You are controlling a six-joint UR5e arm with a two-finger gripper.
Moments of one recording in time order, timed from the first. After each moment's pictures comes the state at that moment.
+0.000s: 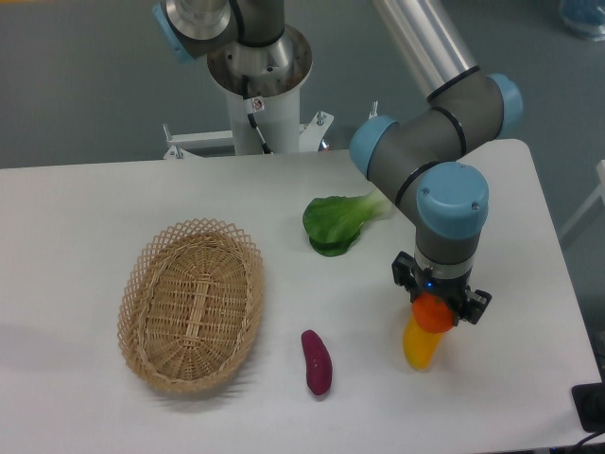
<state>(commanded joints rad) 2.54 -2.09 -1.45 -1.03 1.65 1.18</state>
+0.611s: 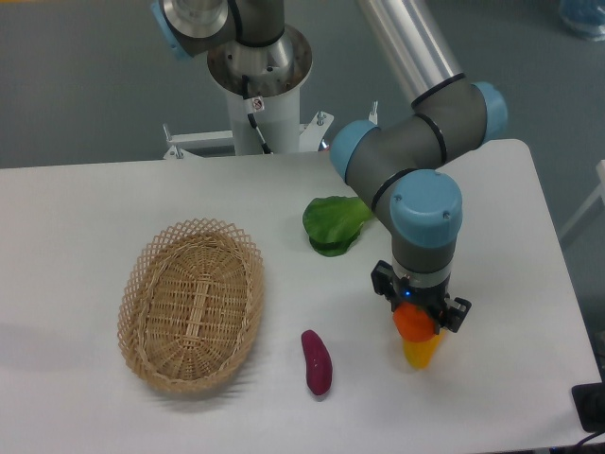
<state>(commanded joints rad) 2.49 -2.08 -1.44 -1.04 1.65 1.11</state>
